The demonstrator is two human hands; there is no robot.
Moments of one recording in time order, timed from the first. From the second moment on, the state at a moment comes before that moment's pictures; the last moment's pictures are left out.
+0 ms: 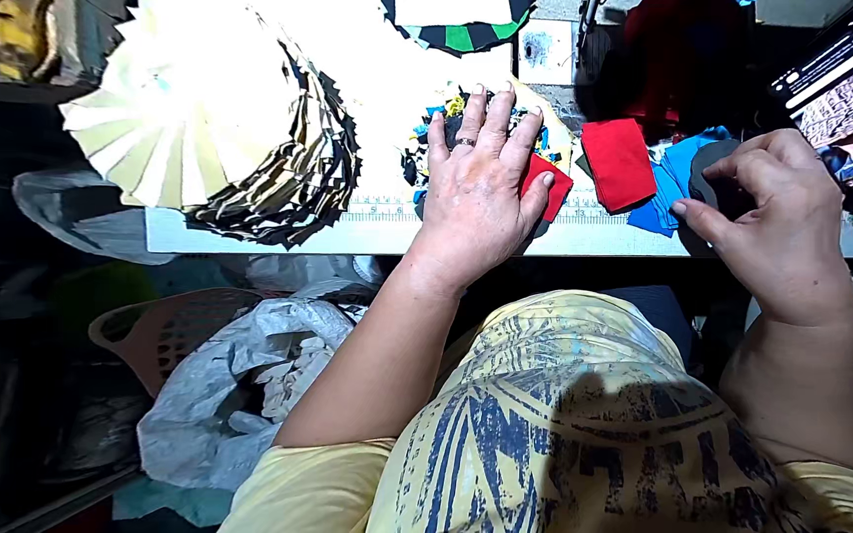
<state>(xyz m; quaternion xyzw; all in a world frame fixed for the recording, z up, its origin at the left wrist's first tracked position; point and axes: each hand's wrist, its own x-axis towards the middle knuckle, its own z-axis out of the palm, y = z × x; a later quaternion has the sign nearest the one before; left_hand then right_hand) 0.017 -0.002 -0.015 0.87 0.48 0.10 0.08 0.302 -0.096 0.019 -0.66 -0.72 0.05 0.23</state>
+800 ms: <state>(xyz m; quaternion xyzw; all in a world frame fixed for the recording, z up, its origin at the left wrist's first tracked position) 0.015 -0.004 -0.017 0.87 0.48 0.12 0.08 0.338 -0.080 0.031 -0.63 -0.66 0.01 0.42</state>
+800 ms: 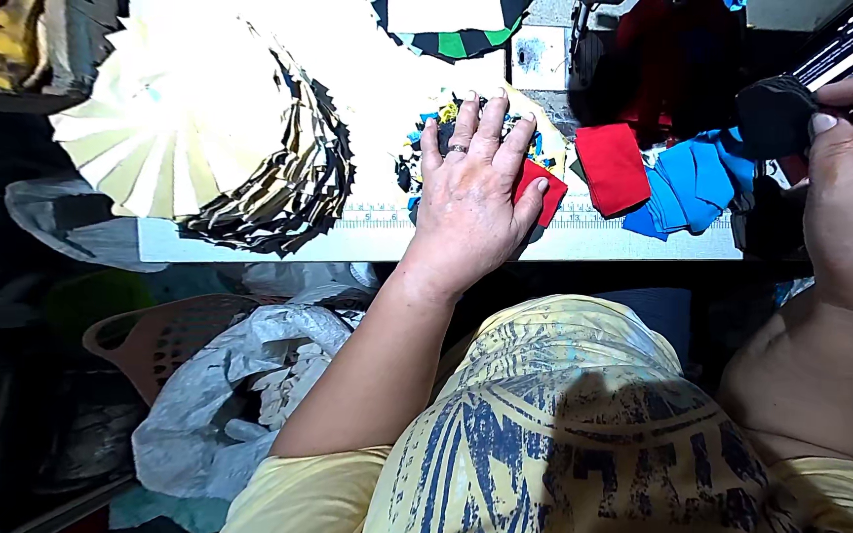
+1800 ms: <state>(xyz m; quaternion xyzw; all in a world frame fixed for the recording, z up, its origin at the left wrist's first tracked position) 0.014 -0.003 -0.017 0.87 0.47 0.12 0.09 0.328 -0.094 0.020 -0.49 -0.69 0.14 0.52</state>
